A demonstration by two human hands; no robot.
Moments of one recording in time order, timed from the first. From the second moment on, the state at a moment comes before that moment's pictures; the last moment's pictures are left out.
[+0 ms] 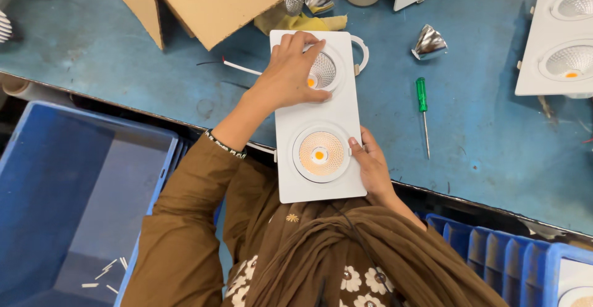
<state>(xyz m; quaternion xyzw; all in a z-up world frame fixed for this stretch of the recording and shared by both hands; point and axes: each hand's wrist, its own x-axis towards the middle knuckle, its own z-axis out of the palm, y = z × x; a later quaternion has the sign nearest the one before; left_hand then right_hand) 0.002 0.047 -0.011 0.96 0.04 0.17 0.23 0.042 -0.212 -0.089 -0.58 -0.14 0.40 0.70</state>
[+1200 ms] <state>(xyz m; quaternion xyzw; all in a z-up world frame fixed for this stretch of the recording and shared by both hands) 0.057 0.032 -0.015 0.96 0.11 0.23 0.08 0.043 -0.212 -0.096 -0.54 -0.16 0.40 0.72</state>
